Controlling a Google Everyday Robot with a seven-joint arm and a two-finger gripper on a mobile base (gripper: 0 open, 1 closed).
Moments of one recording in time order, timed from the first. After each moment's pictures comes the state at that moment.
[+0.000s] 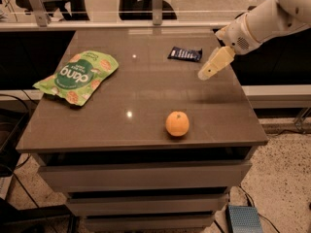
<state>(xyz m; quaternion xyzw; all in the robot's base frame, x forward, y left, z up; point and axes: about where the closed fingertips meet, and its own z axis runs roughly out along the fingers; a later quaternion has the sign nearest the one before) 0.671 -0.168 0.890 -0.53 0.77 0.13 0.34</state>
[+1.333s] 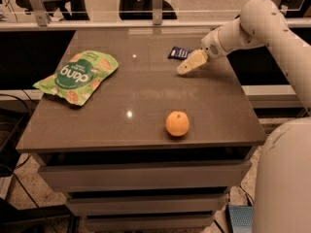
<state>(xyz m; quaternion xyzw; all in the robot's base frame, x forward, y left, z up) 0.778 -0.142 0.826 -0.44 0.79 0.15 0.39</state>
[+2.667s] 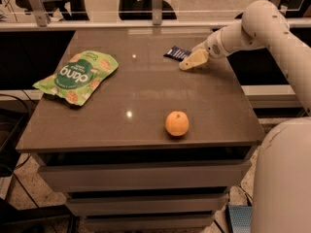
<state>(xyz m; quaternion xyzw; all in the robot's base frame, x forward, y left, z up) 0.792 -0.153 0.815 -0.41 0.81 0.15 0.39</state>
